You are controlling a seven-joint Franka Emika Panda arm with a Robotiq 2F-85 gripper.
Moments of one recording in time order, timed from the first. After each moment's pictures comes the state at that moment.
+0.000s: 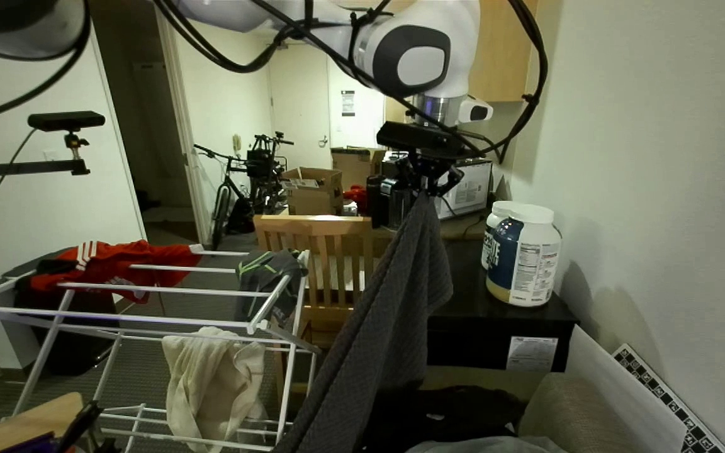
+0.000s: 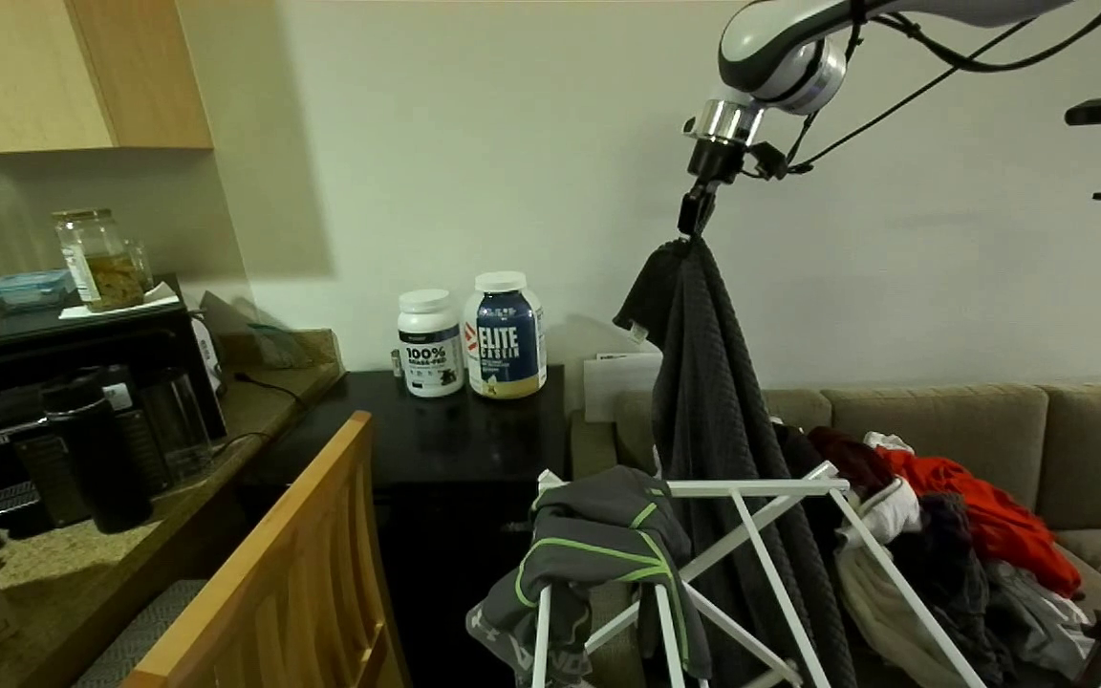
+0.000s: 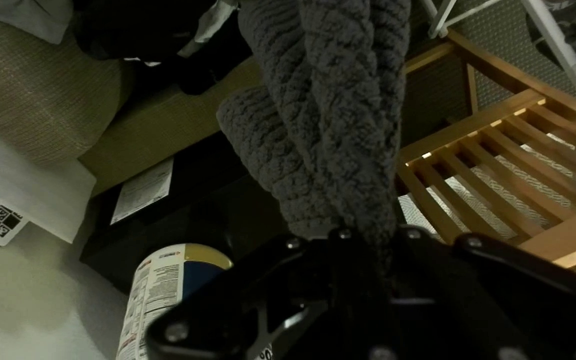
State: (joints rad) arm -0.18 0.41 -0.03 -1.46 0.33 2.02 -0.55
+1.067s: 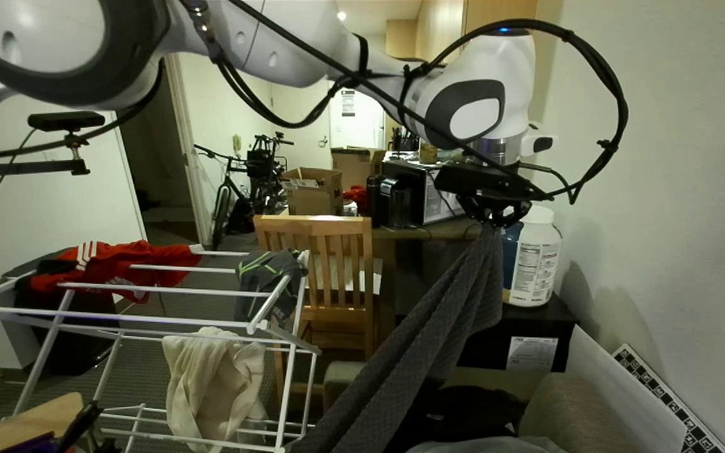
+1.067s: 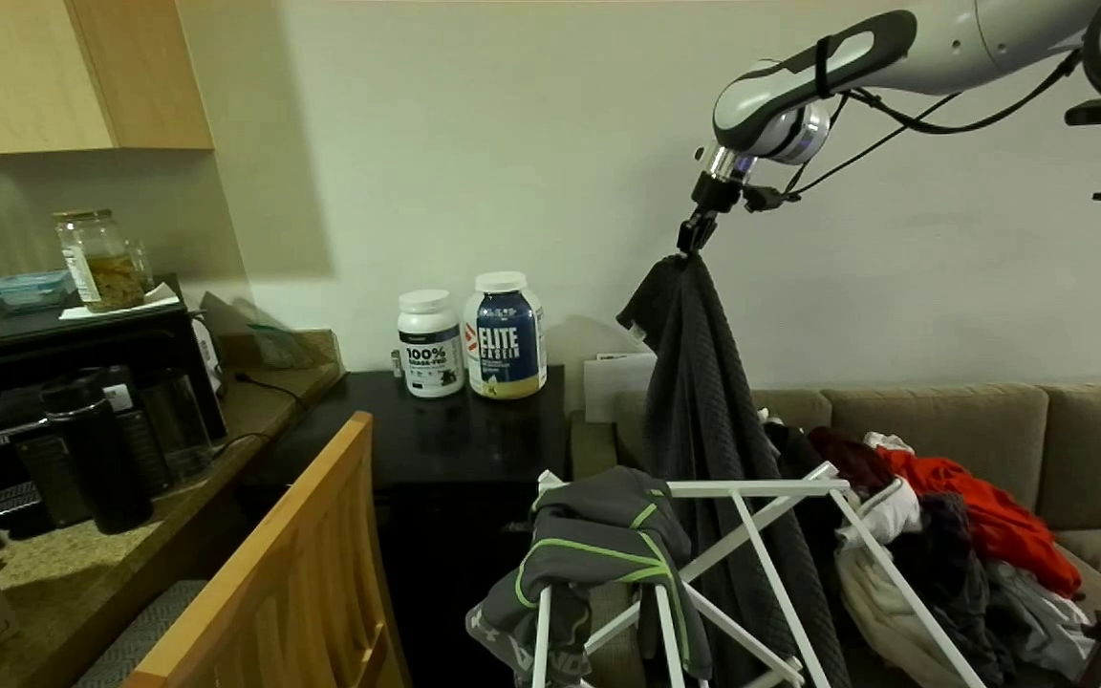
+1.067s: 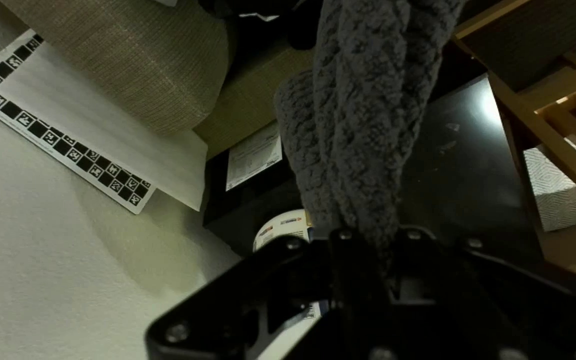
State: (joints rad) arm -0.29 0.61 -0.02 -1.31 0.29 2.23 -0.54
